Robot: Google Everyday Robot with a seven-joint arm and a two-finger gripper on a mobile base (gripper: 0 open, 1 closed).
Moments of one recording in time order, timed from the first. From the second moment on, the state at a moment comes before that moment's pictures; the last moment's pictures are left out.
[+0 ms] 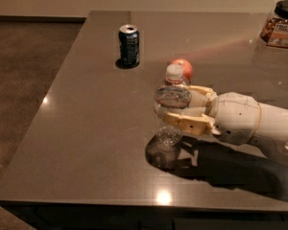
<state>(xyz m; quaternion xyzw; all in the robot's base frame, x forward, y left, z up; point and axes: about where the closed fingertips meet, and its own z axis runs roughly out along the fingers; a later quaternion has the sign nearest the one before) 0.433 -0.070 0.934 -0.41 0.55 0.40 0.61</state>
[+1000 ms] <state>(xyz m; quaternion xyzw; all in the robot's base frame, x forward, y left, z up) 0.435 -0.063 0.927 -0.42 0.55 0.40 0.60</state>
